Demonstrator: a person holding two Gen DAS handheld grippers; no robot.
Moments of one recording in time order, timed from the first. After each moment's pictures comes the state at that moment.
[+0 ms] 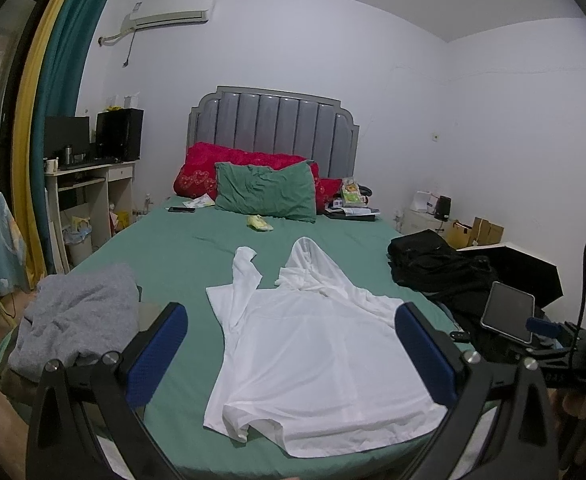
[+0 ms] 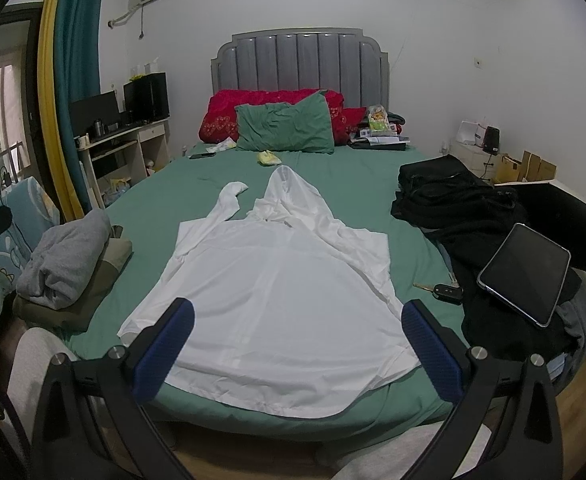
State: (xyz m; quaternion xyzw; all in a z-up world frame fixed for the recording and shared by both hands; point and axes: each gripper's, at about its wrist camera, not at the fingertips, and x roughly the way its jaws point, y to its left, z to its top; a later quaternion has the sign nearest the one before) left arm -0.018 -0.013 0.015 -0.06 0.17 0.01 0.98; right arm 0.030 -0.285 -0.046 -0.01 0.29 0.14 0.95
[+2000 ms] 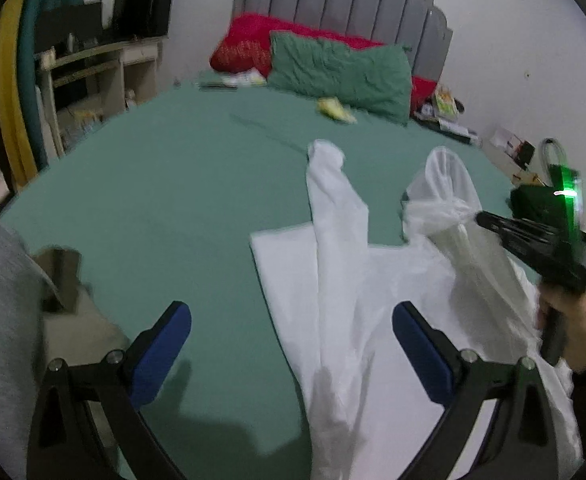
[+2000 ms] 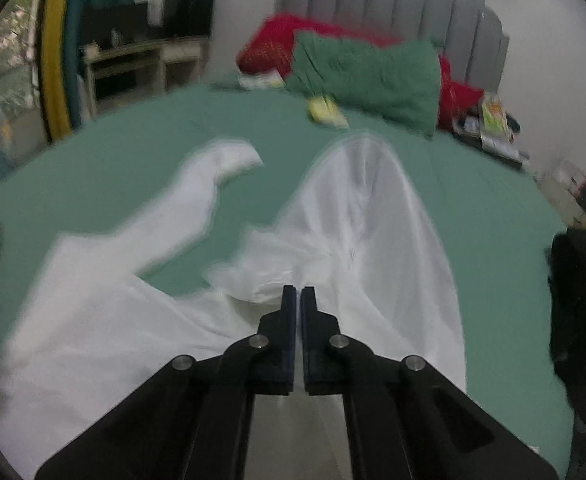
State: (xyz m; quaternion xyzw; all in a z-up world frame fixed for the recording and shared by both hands) left arm 0.340 0.141 -0.164 -0.11 0.35 0.08 0.92; right arm 0.528 -0.063 -0.195 -0.14 0.33 0.26 0.90
